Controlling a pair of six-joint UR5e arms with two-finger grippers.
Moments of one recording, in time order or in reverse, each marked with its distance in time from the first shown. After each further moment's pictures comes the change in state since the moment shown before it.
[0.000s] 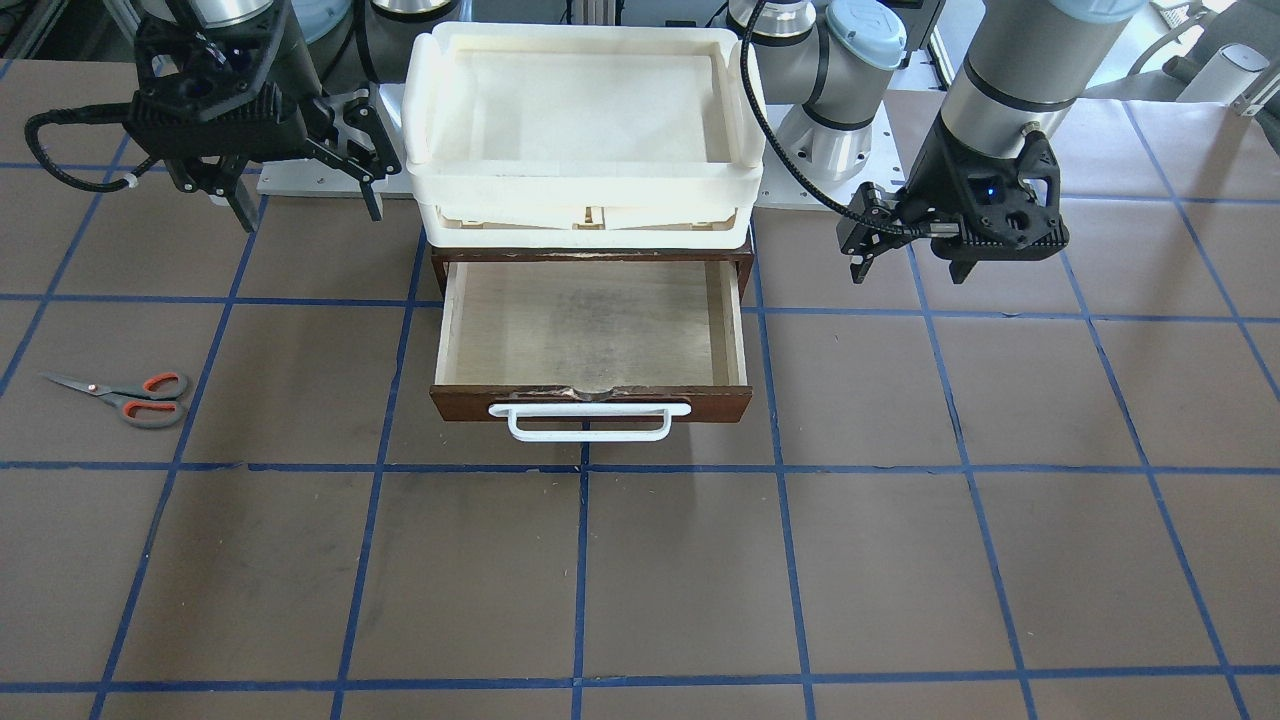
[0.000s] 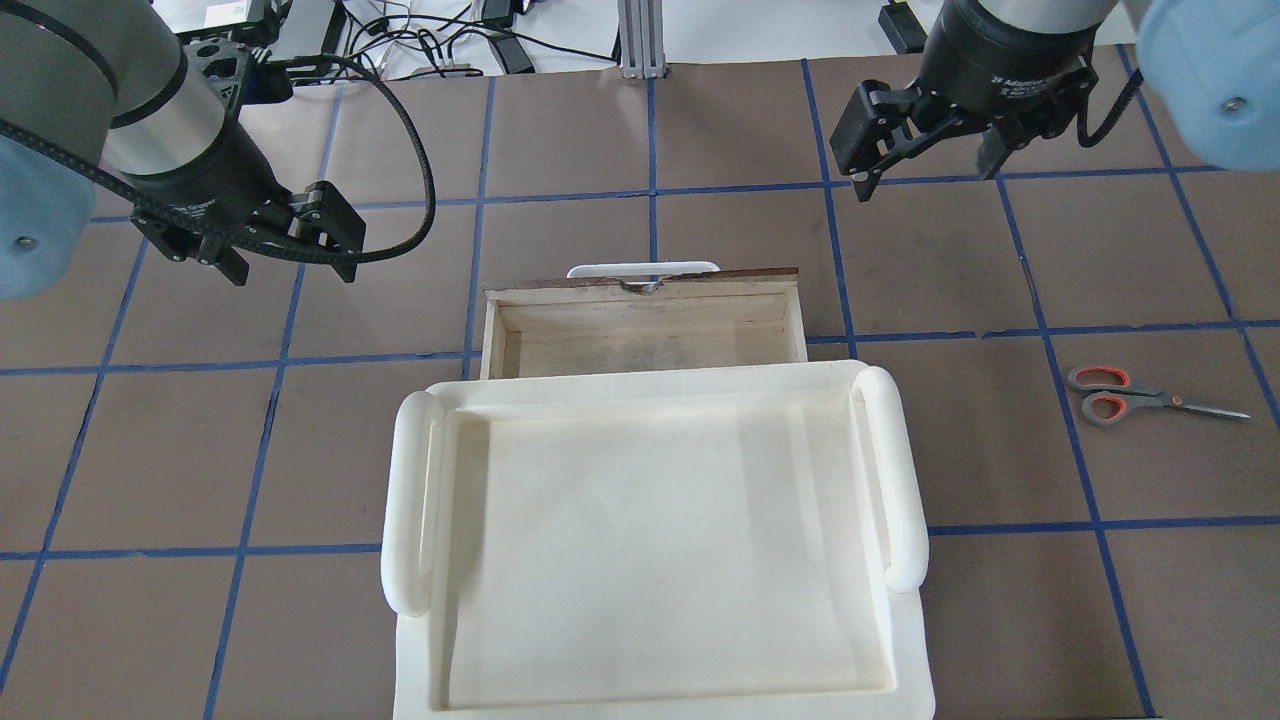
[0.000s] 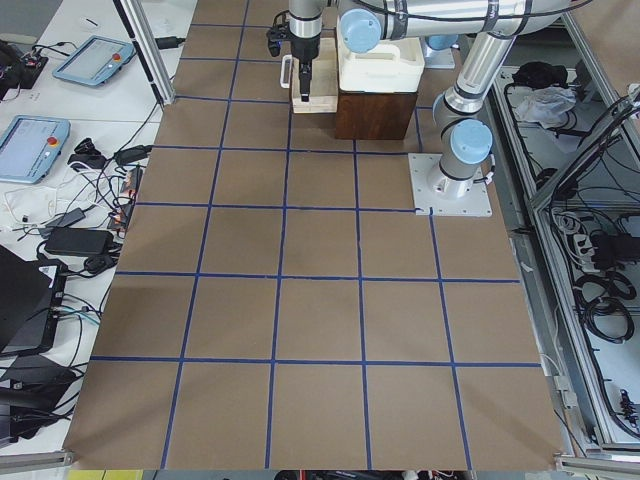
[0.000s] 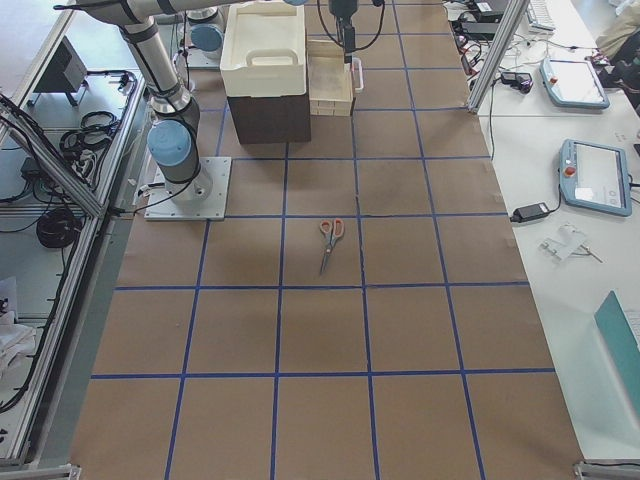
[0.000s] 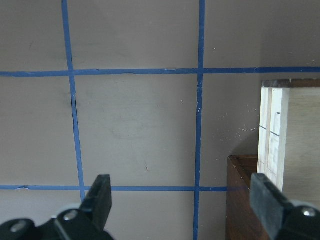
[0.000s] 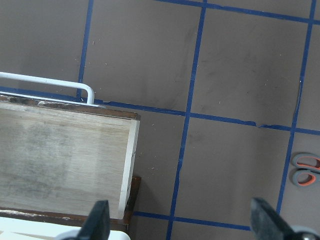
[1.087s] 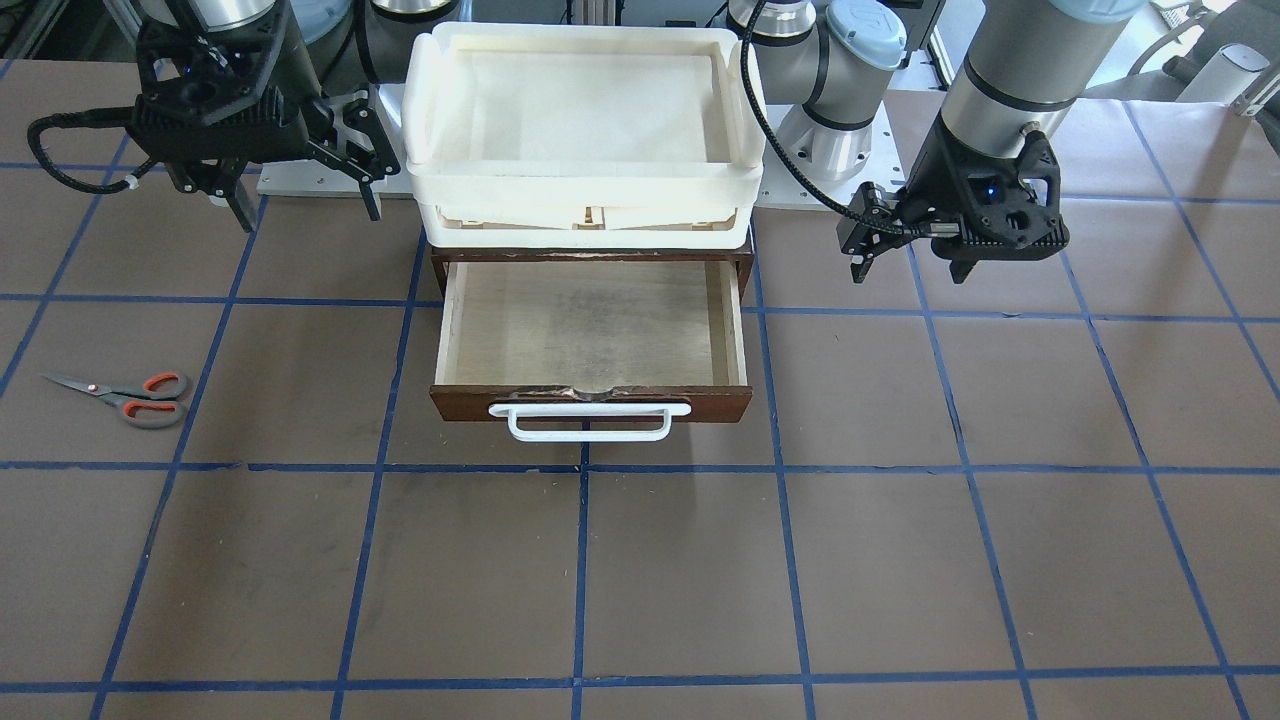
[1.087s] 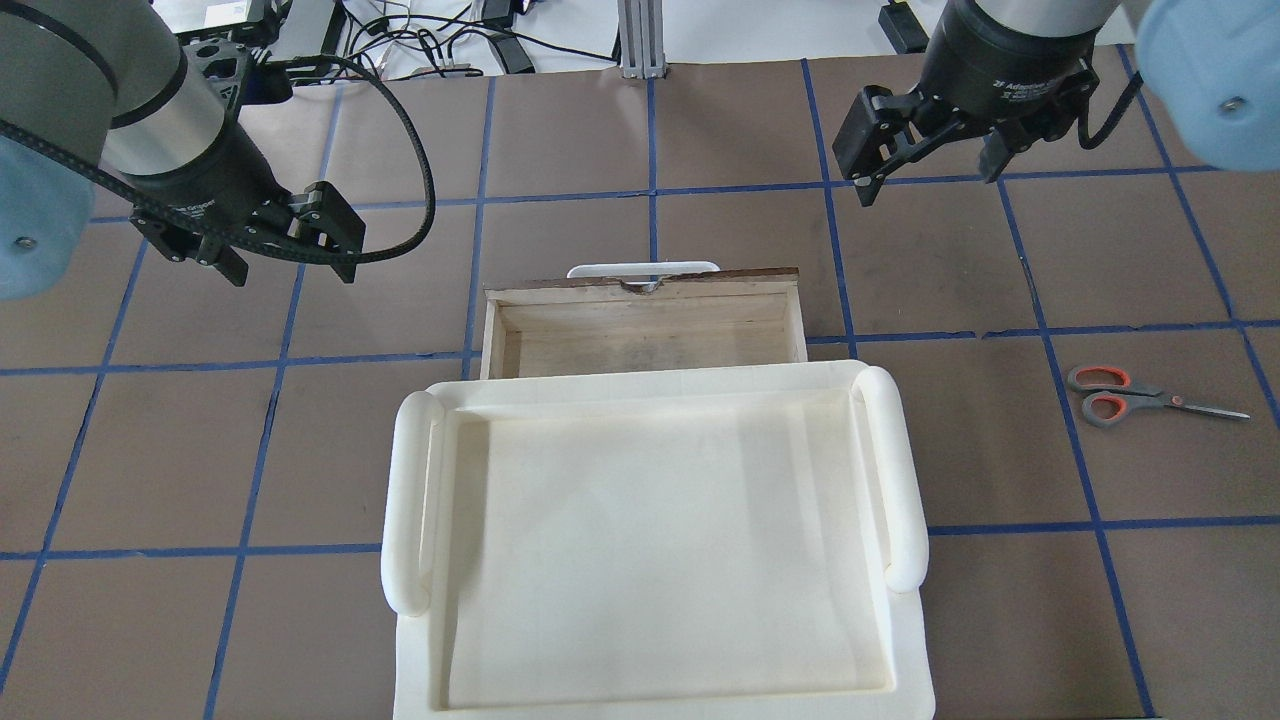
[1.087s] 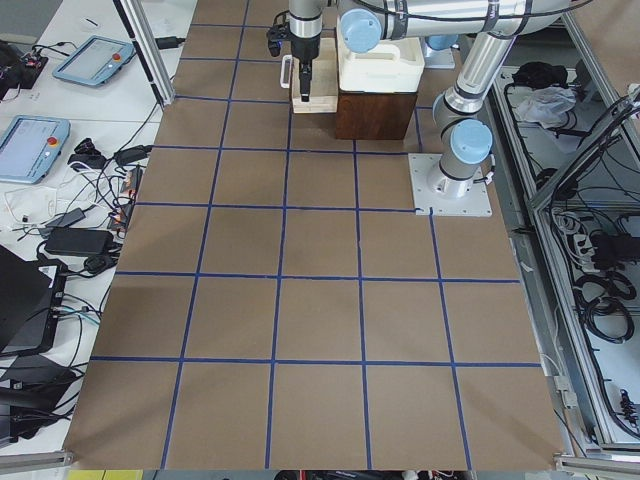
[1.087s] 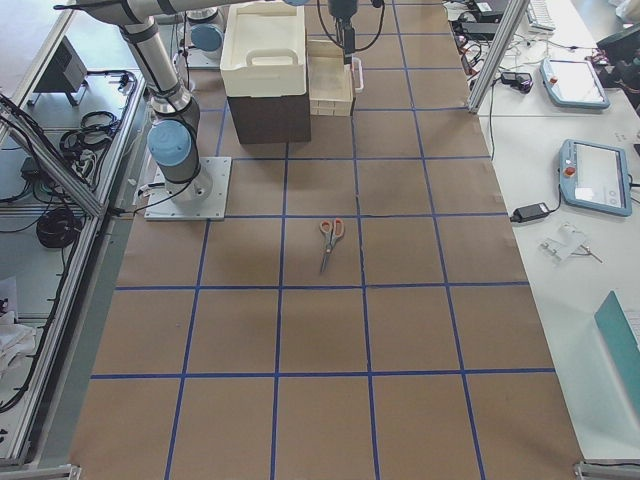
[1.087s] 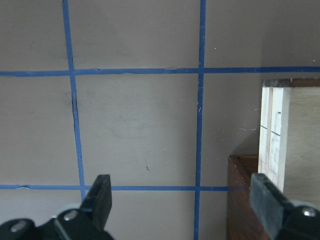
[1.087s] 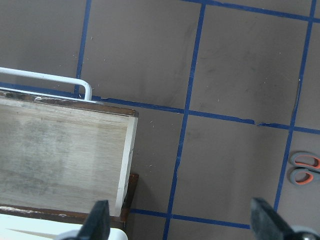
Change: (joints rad) left arm 0.000 0.001 0.000 -0.001 0.002 -0.001; right arm -0.003 0.002 0.002 0.005 -0.007 -0.023
